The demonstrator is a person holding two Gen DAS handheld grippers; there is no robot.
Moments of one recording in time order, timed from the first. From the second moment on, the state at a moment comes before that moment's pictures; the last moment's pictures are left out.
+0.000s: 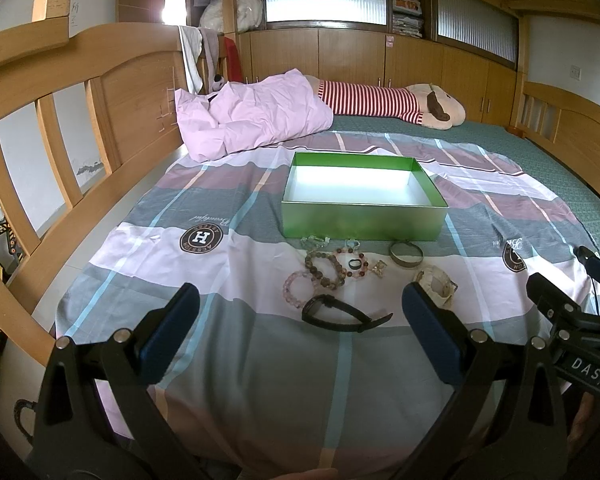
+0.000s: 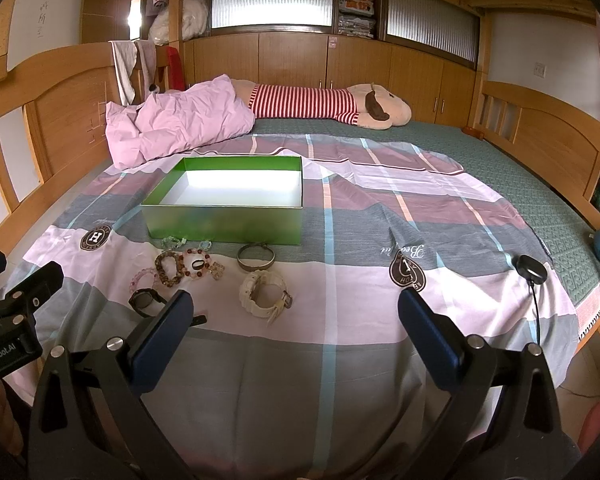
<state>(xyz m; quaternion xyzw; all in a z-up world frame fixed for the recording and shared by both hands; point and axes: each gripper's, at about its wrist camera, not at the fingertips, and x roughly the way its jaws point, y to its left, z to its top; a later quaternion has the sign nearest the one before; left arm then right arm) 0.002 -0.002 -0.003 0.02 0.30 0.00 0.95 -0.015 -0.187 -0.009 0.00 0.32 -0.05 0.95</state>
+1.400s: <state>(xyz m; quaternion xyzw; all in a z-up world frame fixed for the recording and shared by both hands) 0.002 -0.002 -0.001 0.02 0.31 0.00 0.95 -0.015 -0.188 -0.010 0.00 0.32 -0.05 0.95</state>
